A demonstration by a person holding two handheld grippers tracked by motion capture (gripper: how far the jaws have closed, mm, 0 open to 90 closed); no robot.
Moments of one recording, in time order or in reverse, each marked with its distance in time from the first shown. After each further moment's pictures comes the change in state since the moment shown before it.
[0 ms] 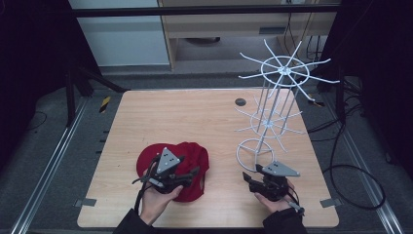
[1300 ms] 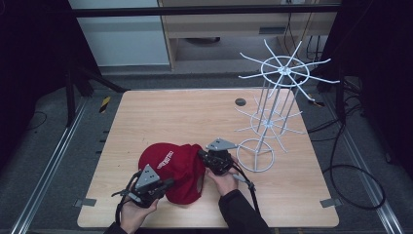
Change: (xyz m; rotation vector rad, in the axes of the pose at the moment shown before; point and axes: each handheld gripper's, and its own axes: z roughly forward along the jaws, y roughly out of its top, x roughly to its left) left arm 0.034 -0.066 -0.029 0.102 -0.061 0.005; right arm 0.085 0.070 0.121 -0.004 0.186 -0.071
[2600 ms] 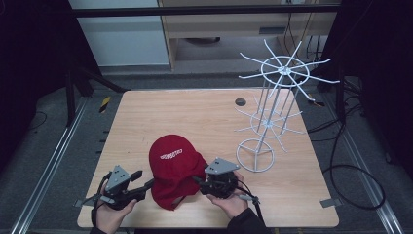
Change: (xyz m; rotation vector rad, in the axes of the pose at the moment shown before) left arm 0.038 -0.020 -0.042 -0.057 0.144 -0.070; right arm 0.042 -0.016 -0.057 0.044 0.062 -0.143
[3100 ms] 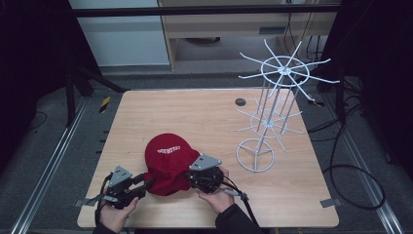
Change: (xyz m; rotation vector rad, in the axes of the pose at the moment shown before) left arm 0.002 -0.008 0.001 0.034 0.046 -0.116; right arm 0.013 0.017 0.035 0.031 -0.002 -0.057
